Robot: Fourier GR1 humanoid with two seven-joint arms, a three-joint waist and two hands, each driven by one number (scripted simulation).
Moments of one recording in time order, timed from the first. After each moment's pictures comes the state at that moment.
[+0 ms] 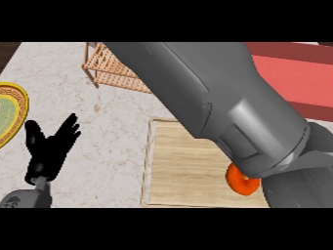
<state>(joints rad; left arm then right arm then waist) -0.07 0.23 0.01 -1.33 0.18 0.02 0.28 -1.79 0.00 0.37 -0.39 0.53 -0.37 0.98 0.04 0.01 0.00</state>
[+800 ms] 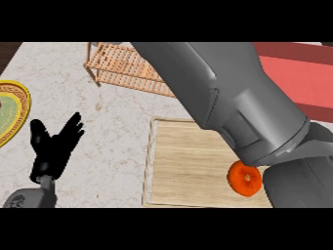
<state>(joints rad) -0.08 0.21 0.00 -1.34 0.16 0.03 0.28 -1.78 -0.01 0.31 -0.25 0.55 -0.45 0.80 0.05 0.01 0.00</state>
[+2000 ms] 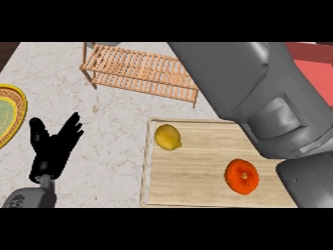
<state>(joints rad) -0.08 0.20 0.02 -1.34 0.15 0.04 0.31 -1.76 -0.05 0.05 -0.37 0.44 -0.85 0.72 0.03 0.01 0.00</state>
